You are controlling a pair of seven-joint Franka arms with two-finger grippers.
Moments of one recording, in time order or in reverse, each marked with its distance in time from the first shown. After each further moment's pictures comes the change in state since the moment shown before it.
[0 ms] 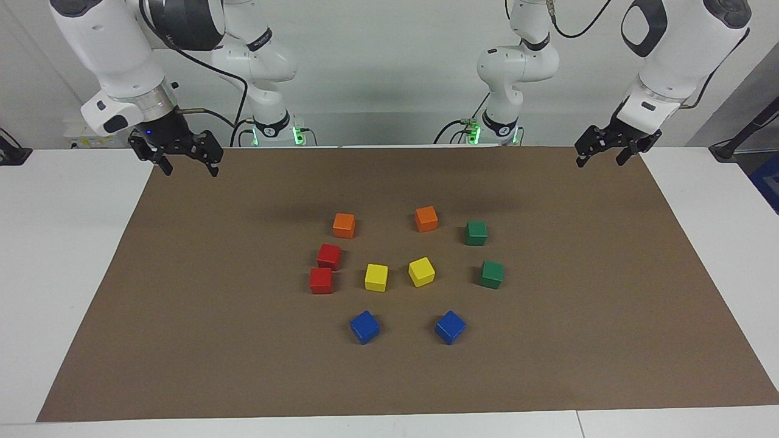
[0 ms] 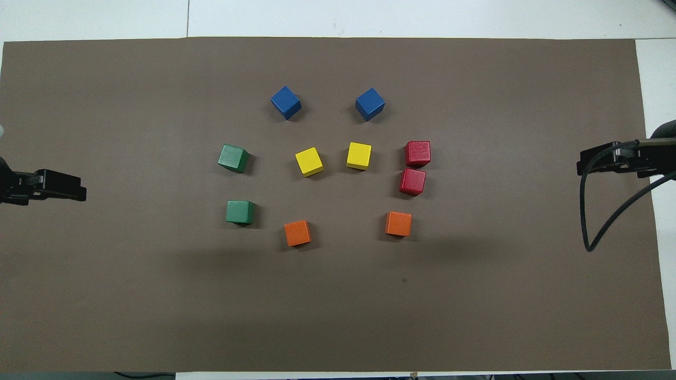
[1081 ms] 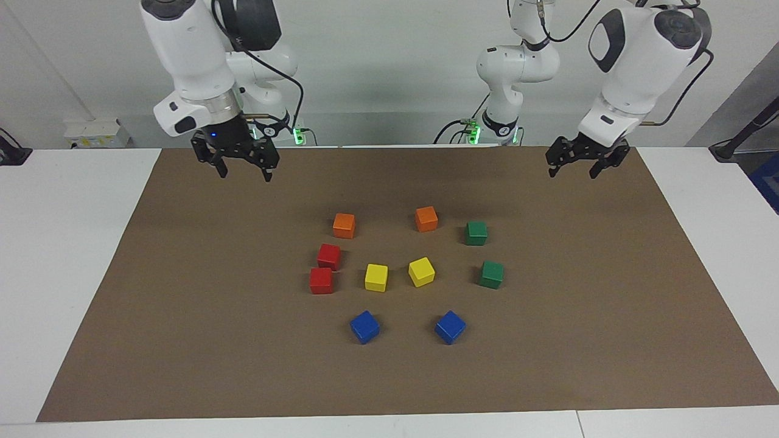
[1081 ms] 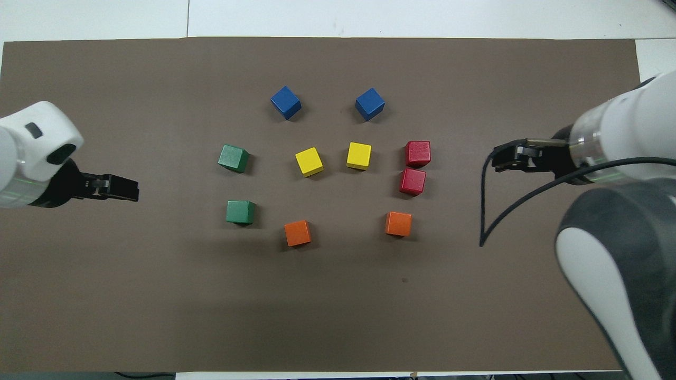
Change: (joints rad) left arm -0.125 0.005 -0.026 -0.116 -0.017 0.142 -0.006; right arm 0.233 0.019 0.017 -0.036 0.002 0.104 0.371
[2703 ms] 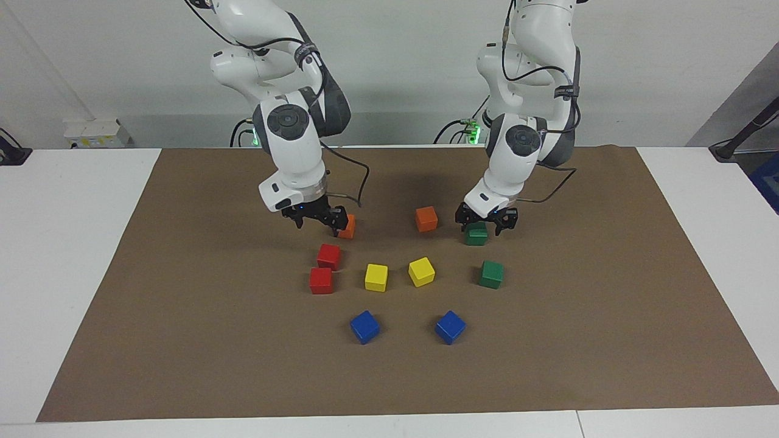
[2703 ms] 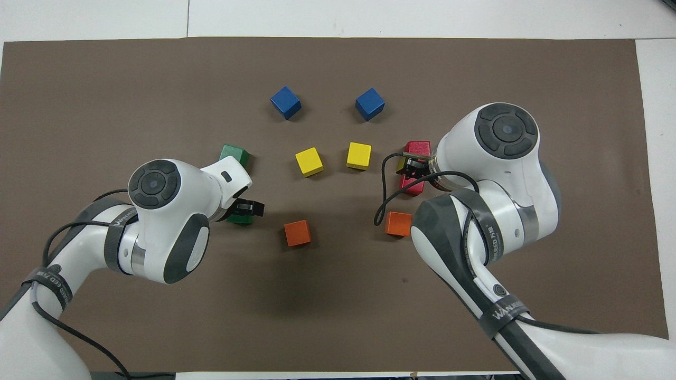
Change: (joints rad) left arm -0.236 0.229 -0.005 -0.321 -0.013 0.584 -0.147; right arm 0.142 0.219 -0.010 -0.178 -0.001 0.357 0.241
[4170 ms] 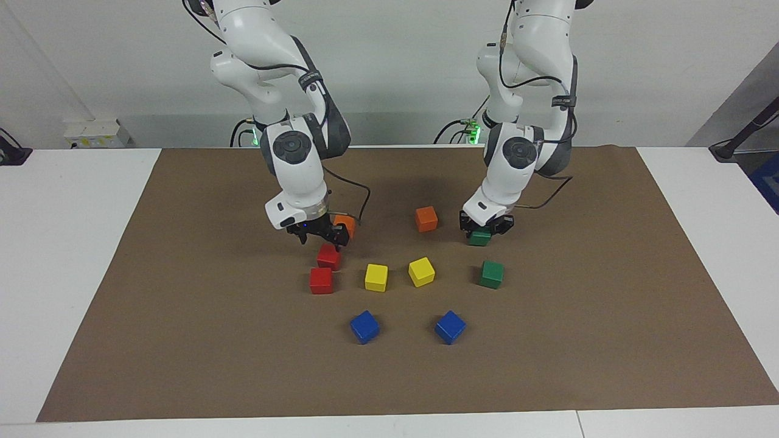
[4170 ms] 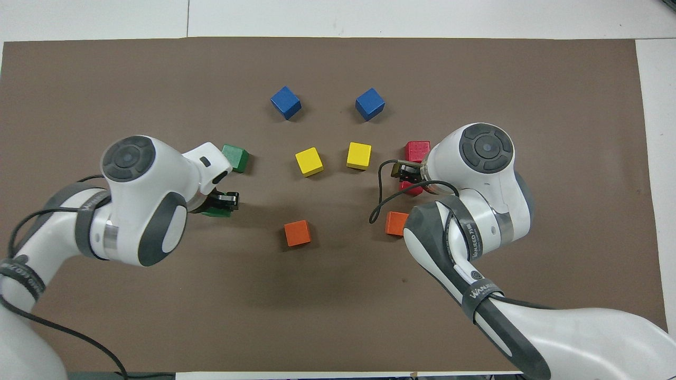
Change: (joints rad) left arm 0.069 -0.017 0.028 0.106 0.000 -0.211 0.003; right arm 0.000 0.069 0.001 -0.080 0.000 0.174 0.003
